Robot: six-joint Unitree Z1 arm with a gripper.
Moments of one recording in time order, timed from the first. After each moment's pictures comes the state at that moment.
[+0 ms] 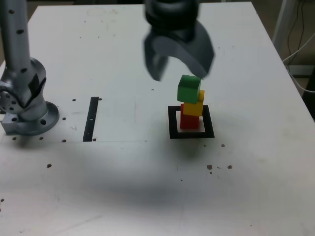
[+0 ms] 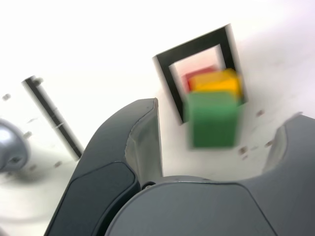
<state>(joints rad) -0.18 1.79 -1.58 1.38 0.16 0.15</state>
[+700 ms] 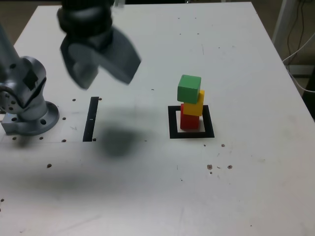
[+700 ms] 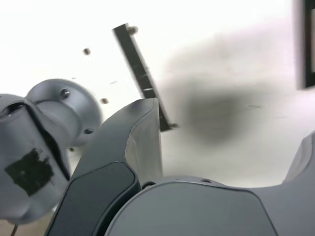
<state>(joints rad) -0.19 1.42 -1.03 1.25 0.09 0.11</state>
